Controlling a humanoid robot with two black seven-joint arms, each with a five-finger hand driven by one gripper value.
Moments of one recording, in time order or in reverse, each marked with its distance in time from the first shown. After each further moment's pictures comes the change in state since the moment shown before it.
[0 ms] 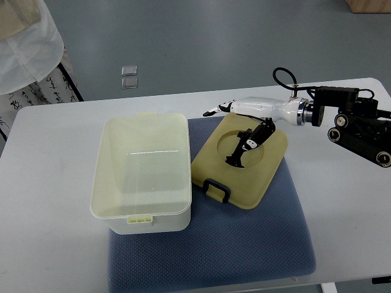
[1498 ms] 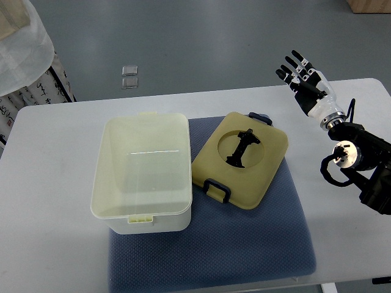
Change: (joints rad) left arm 0.002 0.000 -0.002 0.000 0.001 0.000 0.000; right arm -0.266 0.197 0.326 -0.341 1.345 0.033 -0.028
